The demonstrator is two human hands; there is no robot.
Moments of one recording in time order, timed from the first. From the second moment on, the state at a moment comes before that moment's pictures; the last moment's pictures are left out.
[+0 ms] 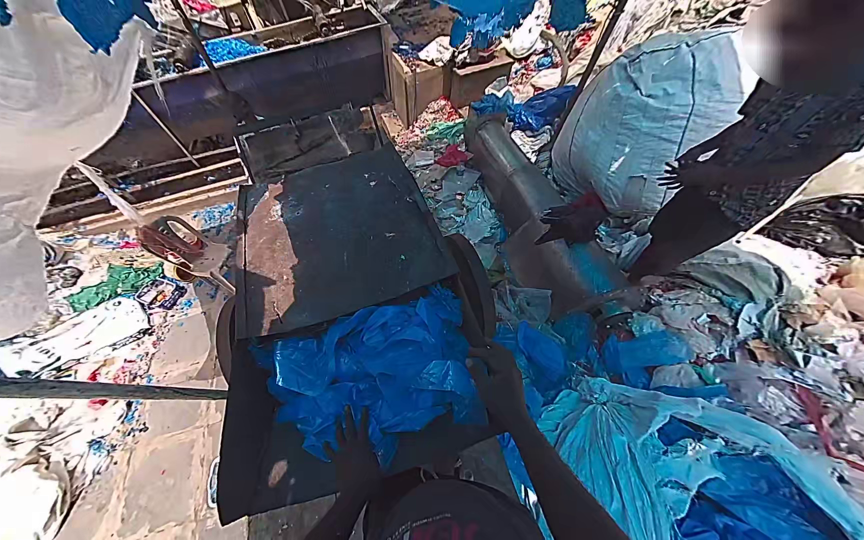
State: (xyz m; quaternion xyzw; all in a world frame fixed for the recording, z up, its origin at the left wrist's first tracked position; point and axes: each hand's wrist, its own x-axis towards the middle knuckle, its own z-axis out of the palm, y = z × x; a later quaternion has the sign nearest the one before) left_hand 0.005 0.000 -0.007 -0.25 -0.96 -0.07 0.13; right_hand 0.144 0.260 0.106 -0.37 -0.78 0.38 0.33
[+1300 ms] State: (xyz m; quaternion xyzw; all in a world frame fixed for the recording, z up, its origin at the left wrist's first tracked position) left_hand -0.013 -0.003 0.014 -0.30 -0.94 -0.04 -0.15; right_hand 0.145 0.259 0.109 -0.37 -0.78 0.38 0.32
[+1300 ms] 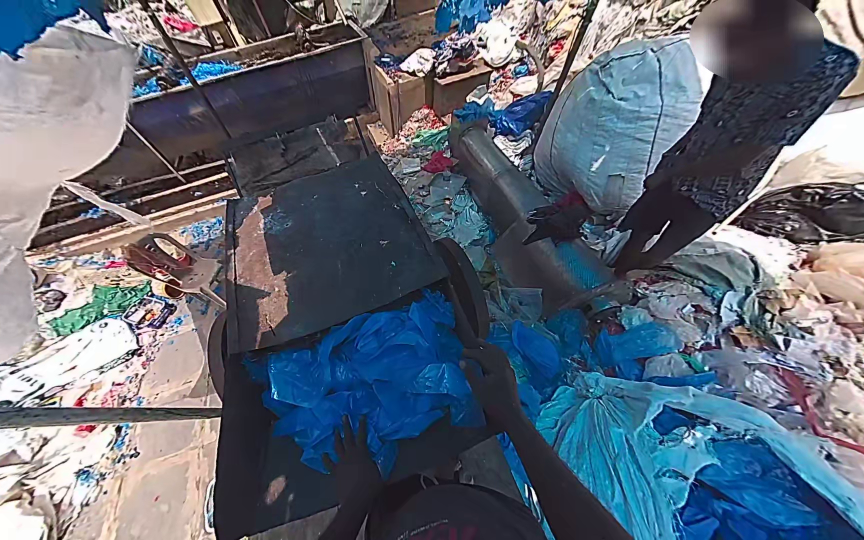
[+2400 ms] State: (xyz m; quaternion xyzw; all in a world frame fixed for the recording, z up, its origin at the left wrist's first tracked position) left_hand -0.014 -0.005 -0.003 -0.30 -0.94 -0.04 -0.12; right_hand 0.146 0.261 0.108 -0.37 -0.78 0.39 0.32
